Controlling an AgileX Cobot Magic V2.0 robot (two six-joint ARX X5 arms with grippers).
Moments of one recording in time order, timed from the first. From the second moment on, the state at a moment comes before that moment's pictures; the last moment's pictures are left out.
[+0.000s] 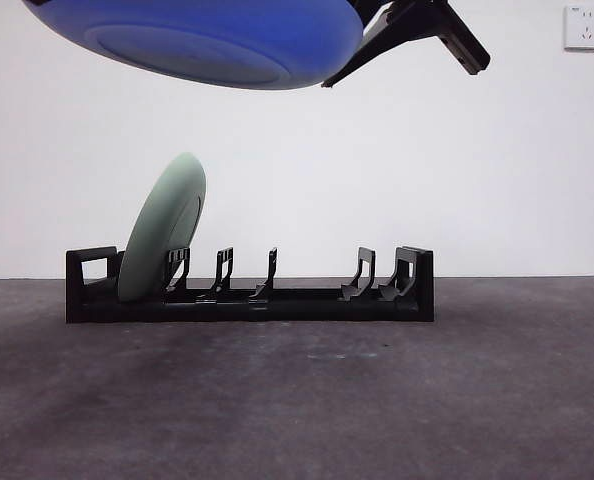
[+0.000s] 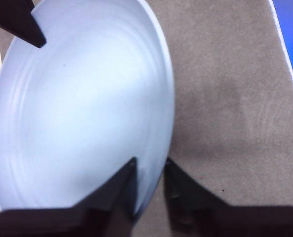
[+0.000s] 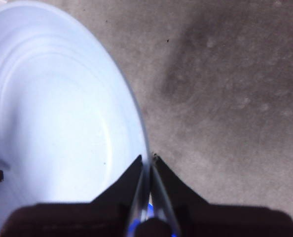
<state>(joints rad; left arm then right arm) -1.00 0.90 1.05 -0.96 -0.23 0.95 0.56 1.60 1.55 -1.02 -0.53 0.26</state>
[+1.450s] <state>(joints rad) -0.98 0.99 1.05 -0.64 0.00 0.71 0.52 1.50 1.97 -1.21 -0.19 0.10</state>
